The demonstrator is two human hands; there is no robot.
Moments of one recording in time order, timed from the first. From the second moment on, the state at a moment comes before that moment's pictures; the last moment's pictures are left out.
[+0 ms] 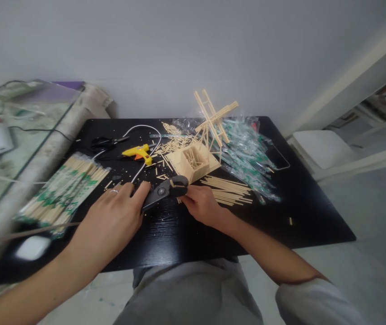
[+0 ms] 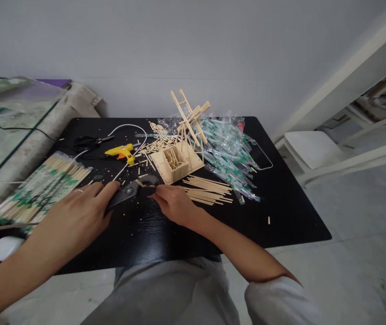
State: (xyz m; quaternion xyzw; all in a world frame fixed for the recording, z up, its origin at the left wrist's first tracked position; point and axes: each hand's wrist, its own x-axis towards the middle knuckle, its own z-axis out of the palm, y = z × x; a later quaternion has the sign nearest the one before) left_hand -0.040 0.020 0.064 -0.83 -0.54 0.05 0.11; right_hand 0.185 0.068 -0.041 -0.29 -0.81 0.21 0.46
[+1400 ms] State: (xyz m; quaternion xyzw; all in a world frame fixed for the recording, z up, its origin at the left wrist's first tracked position) left_hand -0.038 0.076 -0.004 -0.80 -0.50 -0.17 -0.27; right_hand 0.239 0.042 -0.033 -0.53 -0.74 0.25 0.32
